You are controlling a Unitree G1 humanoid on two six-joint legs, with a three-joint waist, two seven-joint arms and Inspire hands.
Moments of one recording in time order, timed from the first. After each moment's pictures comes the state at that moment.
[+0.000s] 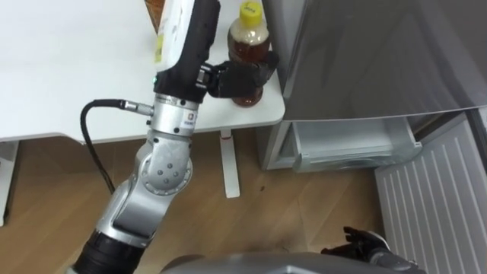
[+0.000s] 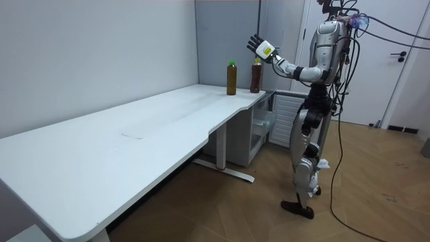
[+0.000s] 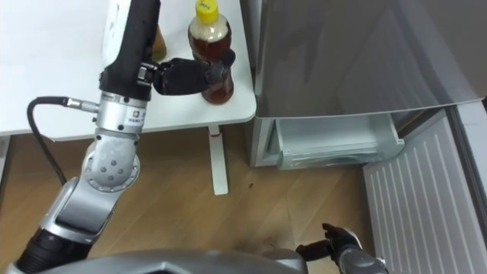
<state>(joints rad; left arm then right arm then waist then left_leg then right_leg) 0.04 0.22 -0.37 -0.23 0.46 -0.27 0.34 -0.03 -0.25 0.20 1.40 0.07 -0.11 0.08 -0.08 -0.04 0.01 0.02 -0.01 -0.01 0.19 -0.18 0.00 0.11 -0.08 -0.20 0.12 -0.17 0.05</state>
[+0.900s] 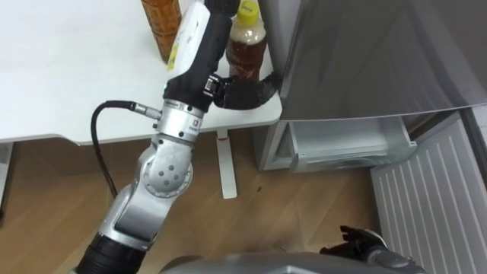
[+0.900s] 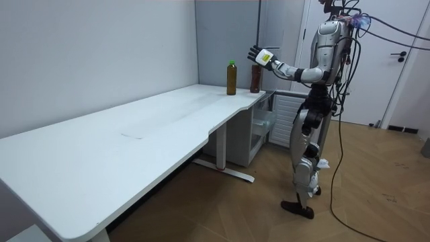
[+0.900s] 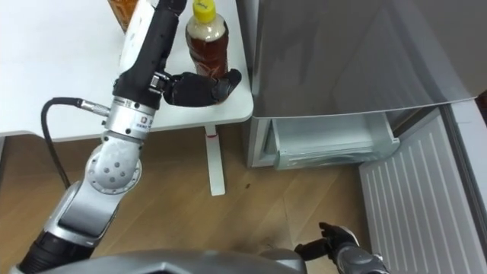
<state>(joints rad) 0.07 0.22 -0.37 -0.19 0.31 -0.23 0.22 -0.04 -0.24 0.21 1.40 0.07 -0.11 0.09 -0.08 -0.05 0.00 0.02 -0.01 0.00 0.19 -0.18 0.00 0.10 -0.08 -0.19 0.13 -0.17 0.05</state>
